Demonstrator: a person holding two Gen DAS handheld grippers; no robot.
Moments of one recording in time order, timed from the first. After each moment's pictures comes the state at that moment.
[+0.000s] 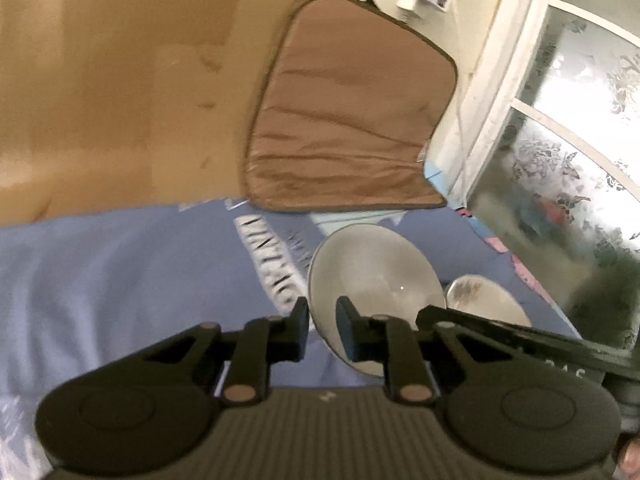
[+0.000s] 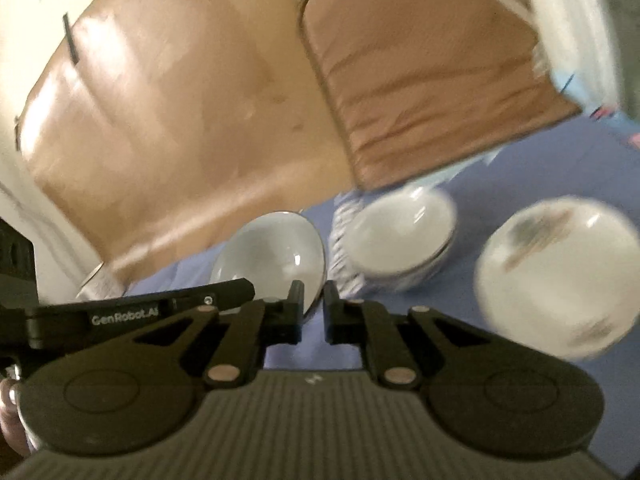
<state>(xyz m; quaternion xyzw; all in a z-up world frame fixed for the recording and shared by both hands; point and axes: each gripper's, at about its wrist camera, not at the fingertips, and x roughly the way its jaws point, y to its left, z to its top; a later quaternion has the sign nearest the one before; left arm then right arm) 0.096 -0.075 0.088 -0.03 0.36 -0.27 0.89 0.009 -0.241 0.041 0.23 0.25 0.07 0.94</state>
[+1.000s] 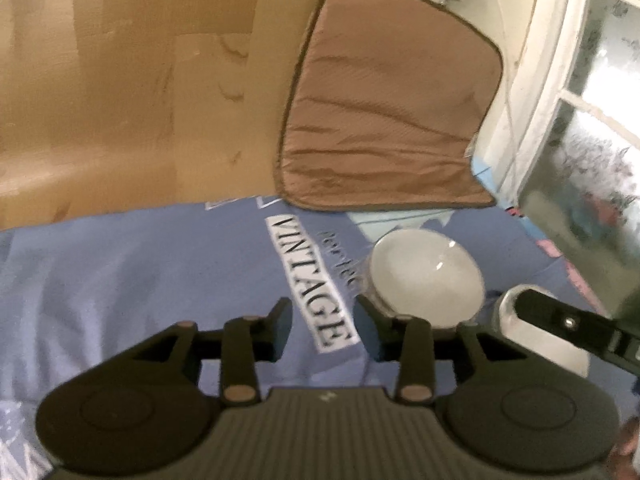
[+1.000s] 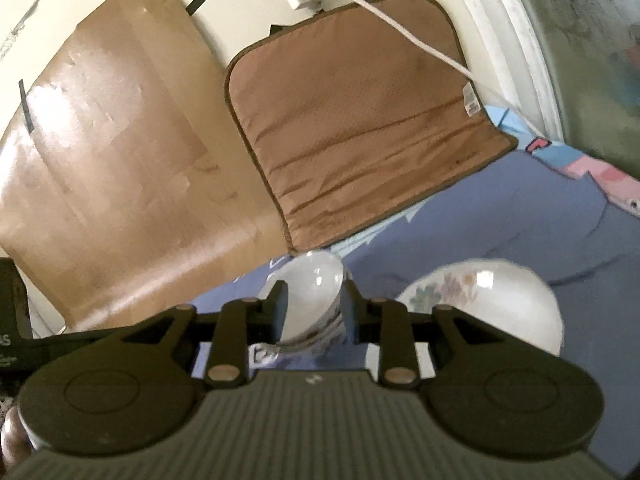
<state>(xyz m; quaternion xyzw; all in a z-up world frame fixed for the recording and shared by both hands) 0.110 -0.088 0.068 -0.01 0.38 -0.20 0.91 0.004 -0.275 0.028 0.26 0.20 0.01 0.94</state>
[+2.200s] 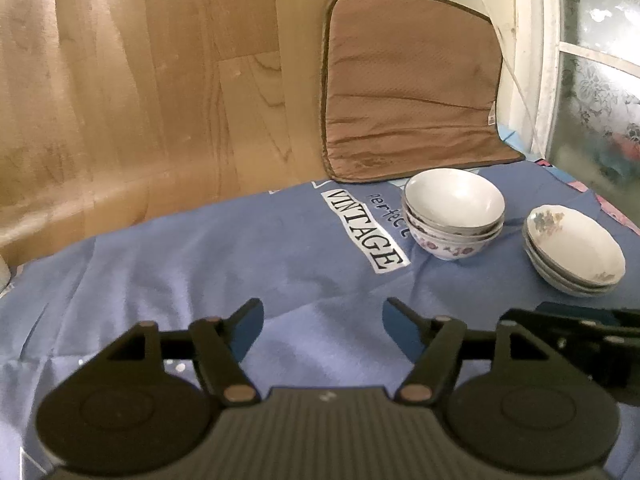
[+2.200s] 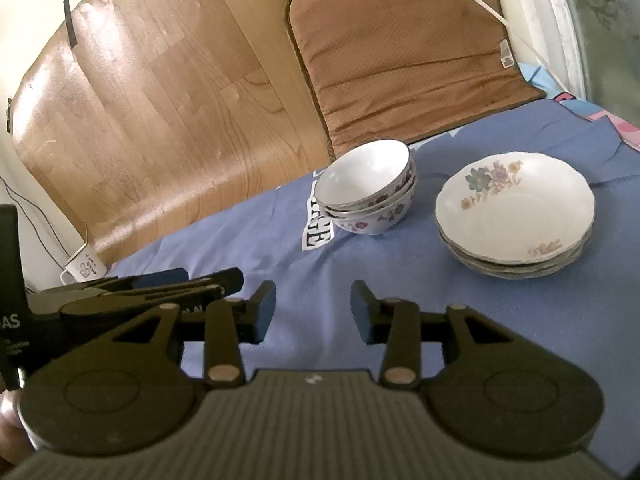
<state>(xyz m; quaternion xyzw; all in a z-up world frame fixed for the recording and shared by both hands) 0.034 -0.069 0.062 0.09 0.33 -0.14 0.93 -0.030 -0.215 0.016 0.22 0.27 0.05 0.94</state>
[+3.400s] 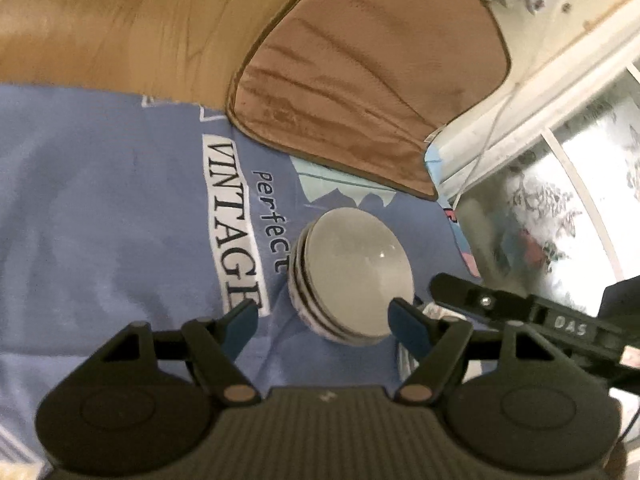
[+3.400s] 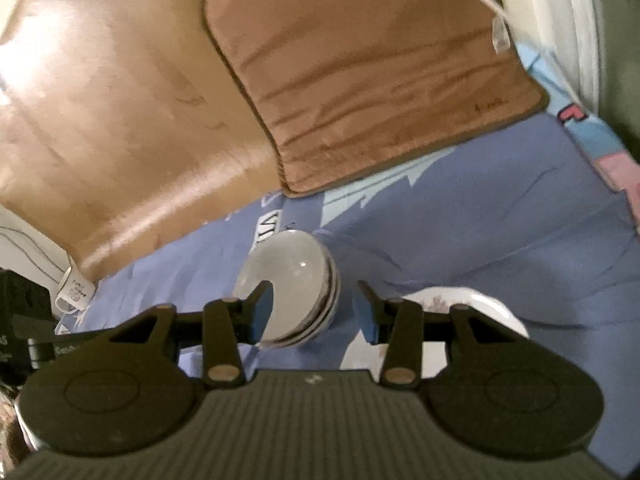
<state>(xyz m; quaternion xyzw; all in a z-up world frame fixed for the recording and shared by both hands) 0.164 -0.084 0.044 -0.20 0.50 -0.29 0.79 0.086 -0.321 0.051 0.25 0.39 0.07 0.88</state>
